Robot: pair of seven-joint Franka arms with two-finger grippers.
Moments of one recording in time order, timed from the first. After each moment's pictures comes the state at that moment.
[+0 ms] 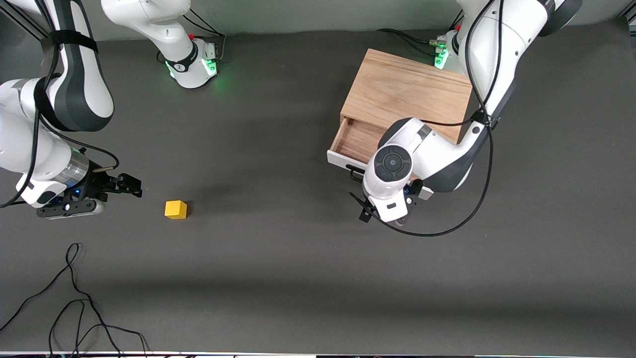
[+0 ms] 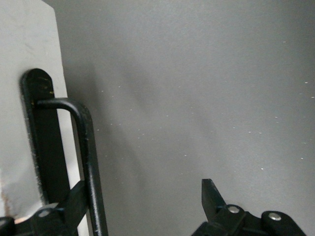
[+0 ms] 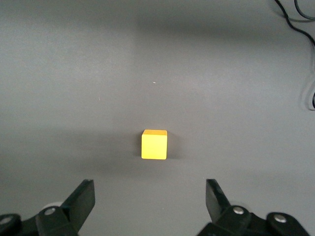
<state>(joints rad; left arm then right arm) -0.19 0.67 -0.49 -1.48 0.28 2.03 -1.83 0.17 0.13 -0.17 -1.88 0.04 2.04 -0.10</state>
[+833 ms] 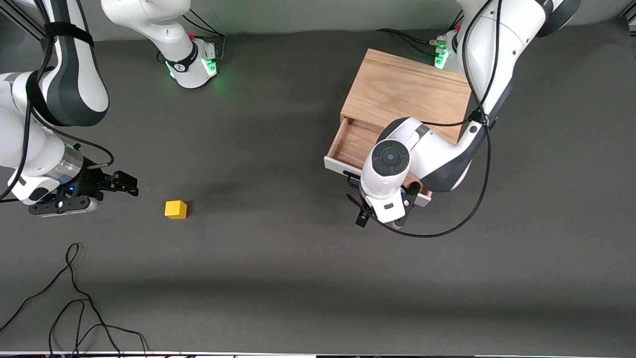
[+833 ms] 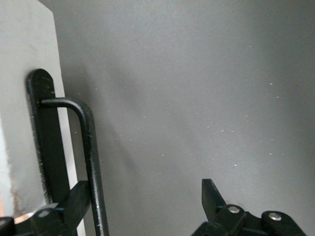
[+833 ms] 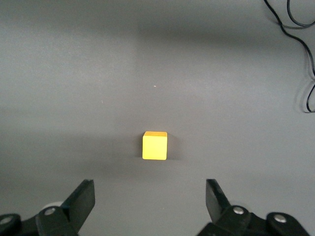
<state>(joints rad) -0.20 0.67 -0.49 -1.47 0.32 2.10 -1.85 0.17 0.11 -0.18 -1.87 0.04 2.02 -0.10</state>
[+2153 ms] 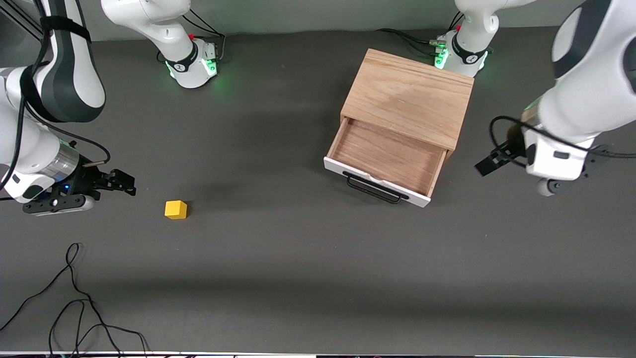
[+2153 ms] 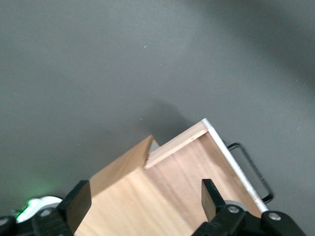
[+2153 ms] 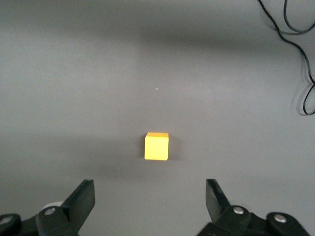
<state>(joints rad) 0.19 0.19 -0.48 -1.42 0.08 1.46 -0.80 0.18 0.10 -0.17 -1.83 0.04 1.98 -0.10</state>
